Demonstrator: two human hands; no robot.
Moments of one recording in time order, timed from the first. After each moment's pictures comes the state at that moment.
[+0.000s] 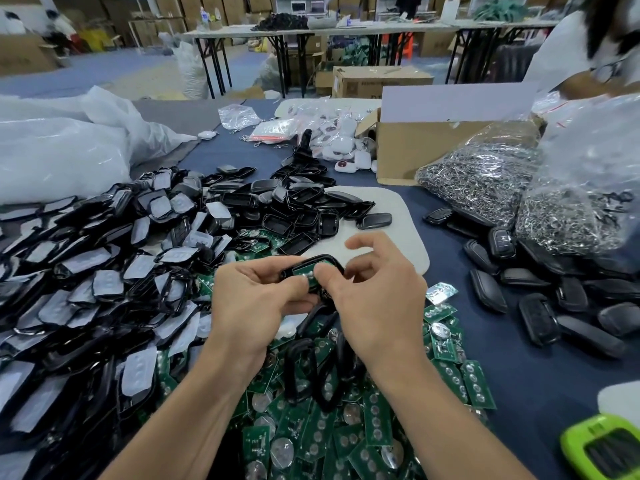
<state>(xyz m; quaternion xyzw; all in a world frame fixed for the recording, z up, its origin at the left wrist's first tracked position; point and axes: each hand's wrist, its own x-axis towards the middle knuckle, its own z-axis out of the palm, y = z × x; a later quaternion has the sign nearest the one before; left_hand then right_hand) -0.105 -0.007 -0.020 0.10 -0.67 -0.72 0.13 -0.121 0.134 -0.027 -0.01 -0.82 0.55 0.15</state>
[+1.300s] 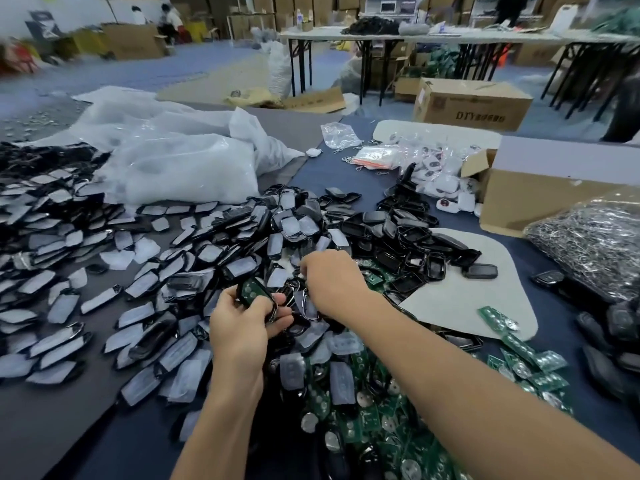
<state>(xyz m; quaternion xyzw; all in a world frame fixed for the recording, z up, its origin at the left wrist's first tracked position) -0.053 -0.150 0.005 0.34 -0.55 -0.72 0.26 -0.184 -0.063 0.014 0.33 -0.94 0.08 -0.02</state>
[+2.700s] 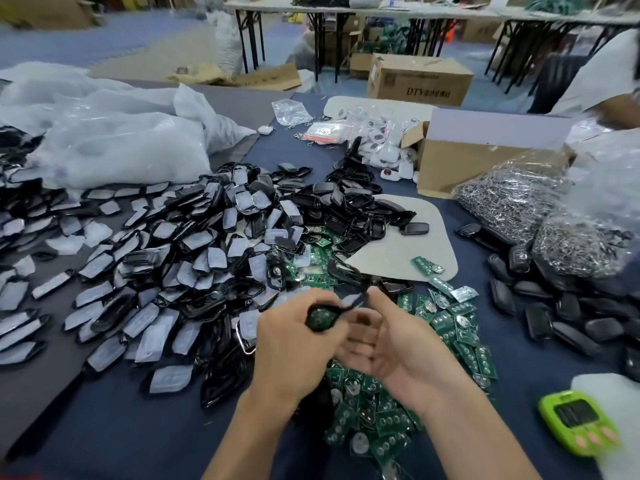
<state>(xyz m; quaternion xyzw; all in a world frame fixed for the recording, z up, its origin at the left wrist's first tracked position) -0.002 -0.039 0.015 0.06 -0.85 -0.48 0.22 -0.037 0.105 0.032 -0.18 -0.51 0.78 -0.32</state>
